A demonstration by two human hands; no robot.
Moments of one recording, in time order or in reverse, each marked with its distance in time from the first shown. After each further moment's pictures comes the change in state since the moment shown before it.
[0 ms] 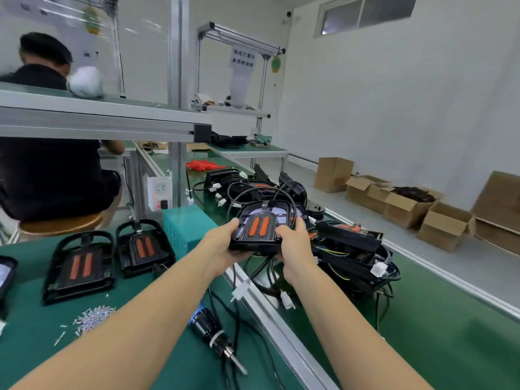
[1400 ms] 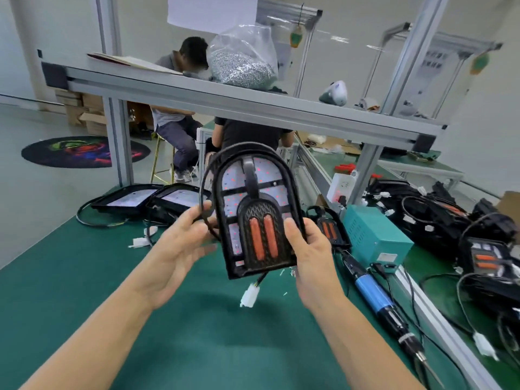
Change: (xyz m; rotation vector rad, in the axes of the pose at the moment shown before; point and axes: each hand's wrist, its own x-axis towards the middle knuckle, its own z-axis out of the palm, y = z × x) left_hand -0.274 0.037 -0.320 0.161 0.187 0.691; right_hand -0.222 0.036 0.228 0.255 -0.770 -0.200
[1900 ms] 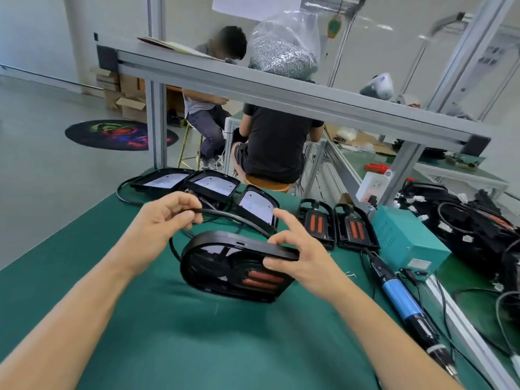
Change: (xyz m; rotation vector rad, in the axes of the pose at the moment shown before) left_hand -0.022 0.024 -0.055 0.551 0.223 0.137; right_hand 0.008 0.018 0.000 -0.673 -0.614 -0.092
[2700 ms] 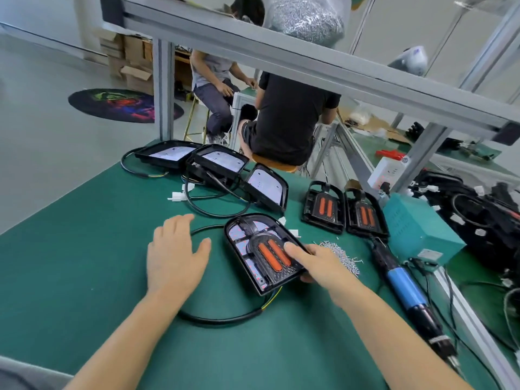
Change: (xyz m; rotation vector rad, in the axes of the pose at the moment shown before) left_hand -0.049 -0.059 0.053 0.824 0.303 -0.343; right_hand -0.011 0.045 0.016 0.097 0.104 0.744
